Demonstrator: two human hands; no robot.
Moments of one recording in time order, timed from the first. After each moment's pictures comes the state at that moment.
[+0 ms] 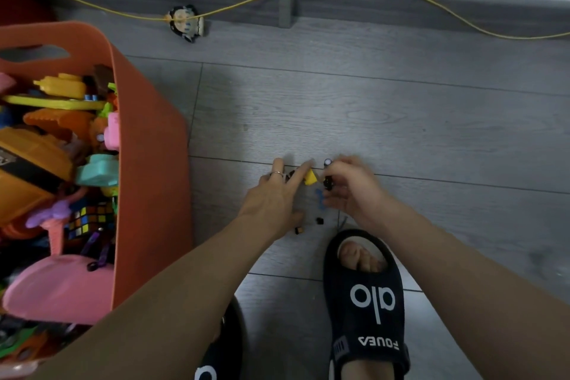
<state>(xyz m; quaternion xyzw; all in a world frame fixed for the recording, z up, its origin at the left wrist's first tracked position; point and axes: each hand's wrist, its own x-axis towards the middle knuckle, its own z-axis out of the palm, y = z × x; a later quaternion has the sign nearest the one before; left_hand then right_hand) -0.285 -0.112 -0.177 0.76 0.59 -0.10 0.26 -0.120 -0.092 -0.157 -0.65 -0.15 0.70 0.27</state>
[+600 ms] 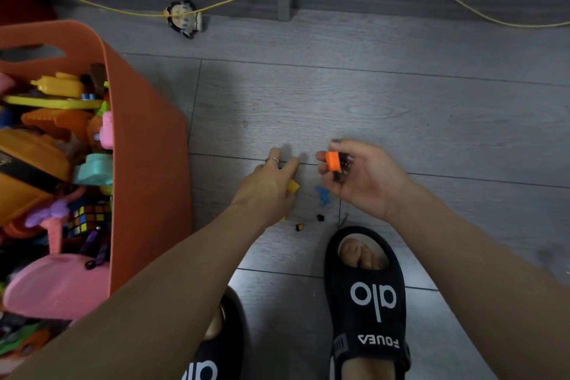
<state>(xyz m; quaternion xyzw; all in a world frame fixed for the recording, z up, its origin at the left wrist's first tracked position) -0.295 -0.098 -0.184 0.77 0.58 -0.07 0.26 -0.107 -0.074 -0.137 -0.49 -0.03 0.81 0.32</state>
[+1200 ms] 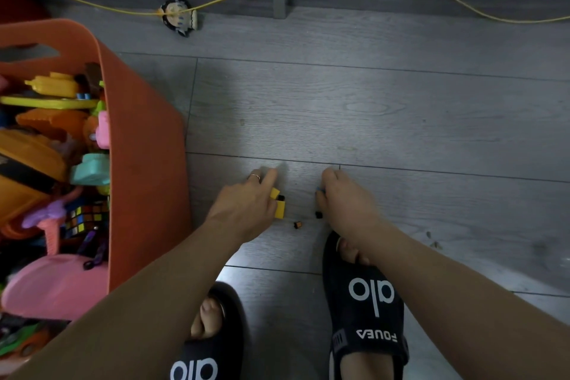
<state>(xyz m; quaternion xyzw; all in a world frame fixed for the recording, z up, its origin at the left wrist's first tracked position) -0.320 -0.122 -0.174 0.78 0.57 -0.17 0.18 -0.122 -0.123 -0.193 -0.65 -0.71 0.28 -0.05</state>
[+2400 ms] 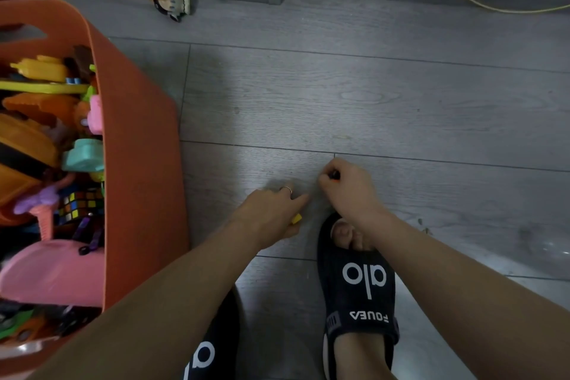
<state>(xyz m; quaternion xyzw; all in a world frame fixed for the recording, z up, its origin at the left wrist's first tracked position) -0.285 -0.145 -0.174 0.87 0.41 -0.20 0.18 -0.114 -0.123 -0.183 -0.72 -0.54 0.41 0.12</state>
